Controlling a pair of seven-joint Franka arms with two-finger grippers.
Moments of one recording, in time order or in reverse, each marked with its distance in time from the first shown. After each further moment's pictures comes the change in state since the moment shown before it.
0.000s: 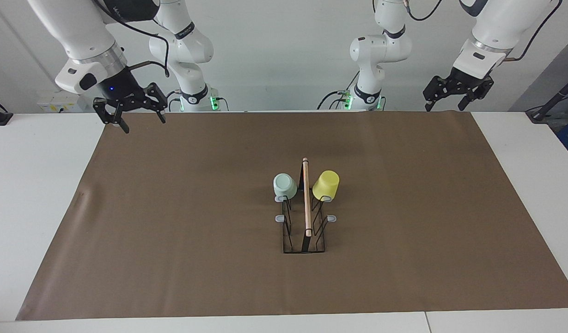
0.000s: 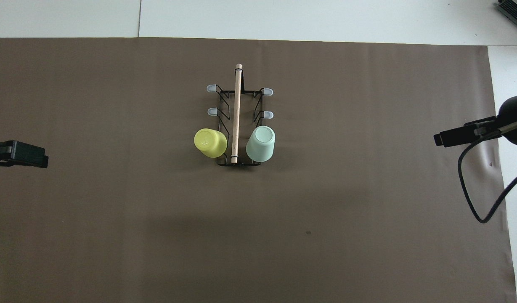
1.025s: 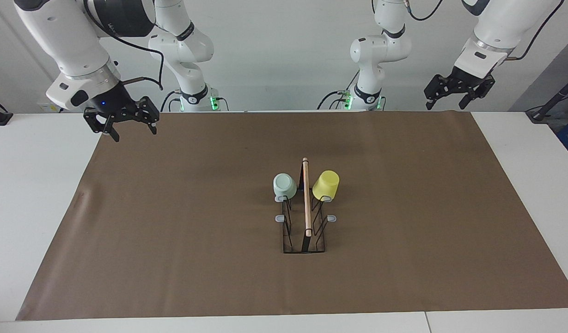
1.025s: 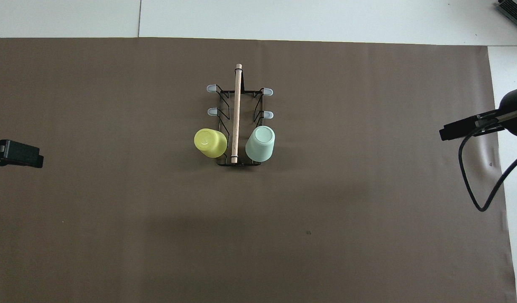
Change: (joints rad) left arm 0.017 0.021 0.003 0.039 -0.010 -0.019 0.015; right arm 0.099 0.037 -0.109 0.045 -0.043 -0.032 0.030
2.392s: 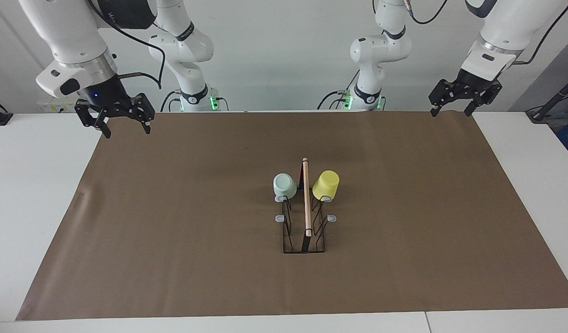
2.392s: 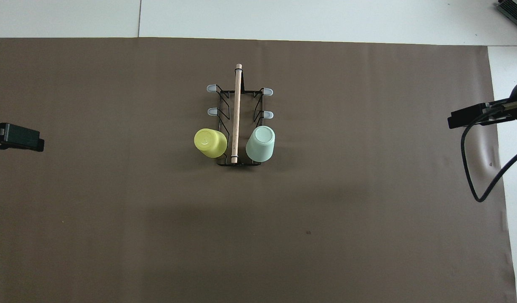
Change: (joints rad) left arm 0.000 0.036 -0.001 0.033 -0.006 0.047 0.000; right arm 0.004 0.013 0.015 0.061 -0.055 0.005 0.097
